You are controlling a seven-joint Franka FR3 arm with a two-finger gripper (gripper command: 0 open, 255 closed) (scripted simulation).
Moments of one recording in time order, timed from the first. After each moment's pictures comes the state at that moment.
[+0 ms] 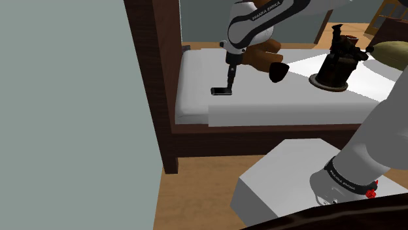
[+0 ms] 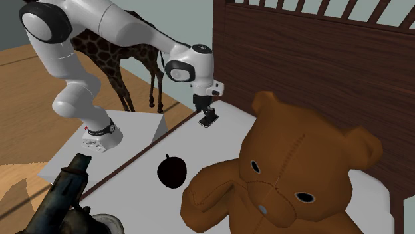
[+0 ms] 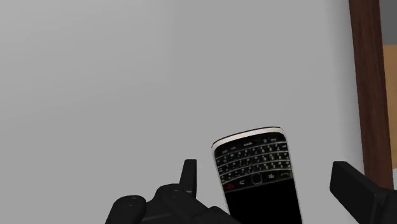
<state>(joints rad) 0.14 0.11 -0.10 -2.09 0.03 2.20 -0.69</state>
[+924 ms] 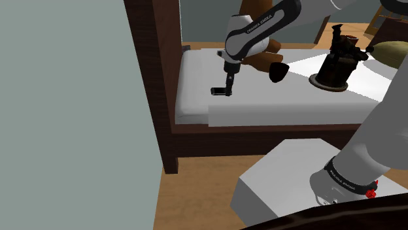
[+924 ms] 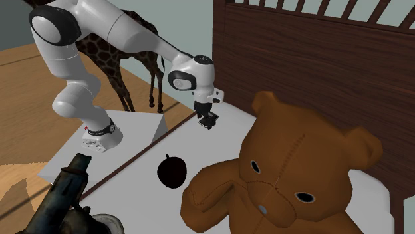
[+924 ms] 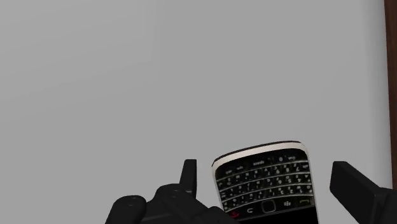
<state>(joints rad) 0.14 0.17 -0.09 -2.12 0.04 2.29 -0.70</state>
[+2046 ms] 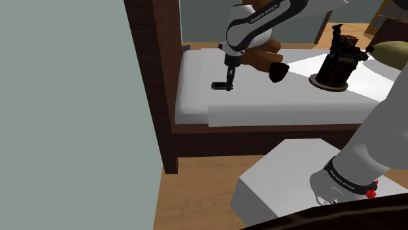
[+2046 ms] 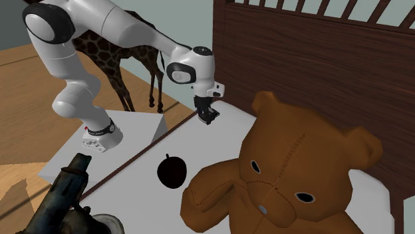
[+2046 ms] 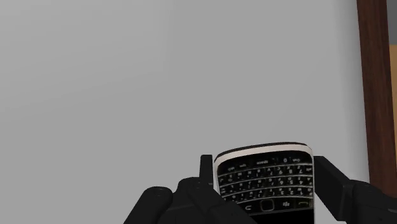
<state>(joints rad) 0.14 0.13 -0.09 -2.09 0.04 2.22 -0.69</state>
